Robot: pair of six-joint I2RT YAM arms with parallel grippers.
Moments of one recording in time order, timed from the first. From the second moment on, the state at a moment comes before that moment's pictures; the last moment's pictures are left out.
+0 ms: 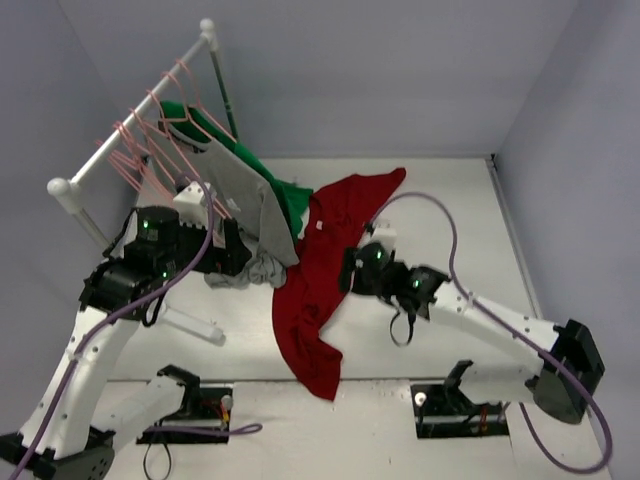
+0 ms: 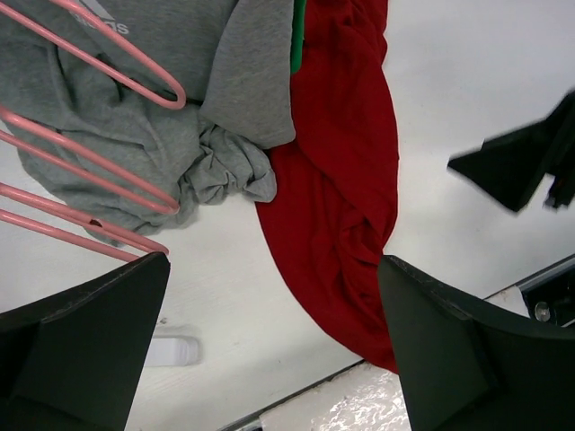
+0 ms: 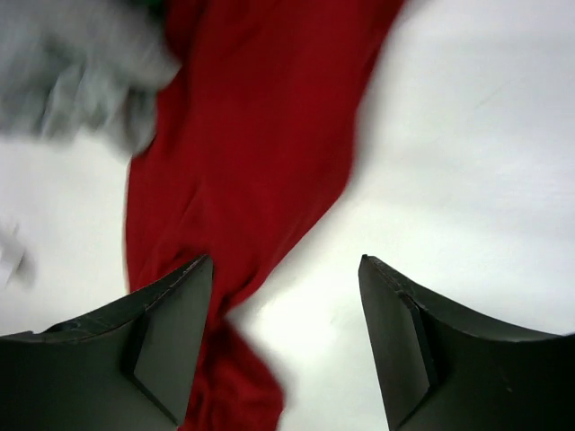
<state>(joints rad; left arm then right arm) -0.37 0.91 1.24 -0.90 0.13 -0.23 0.85 1.21 0.84 -0.42 0.31 0.73</state>
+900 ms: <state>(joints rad) -0.52 0.92 1.10 -0.82 0.10 -0.48 0.38 2.23 1.65 -0.31 0.15 0.23</state>
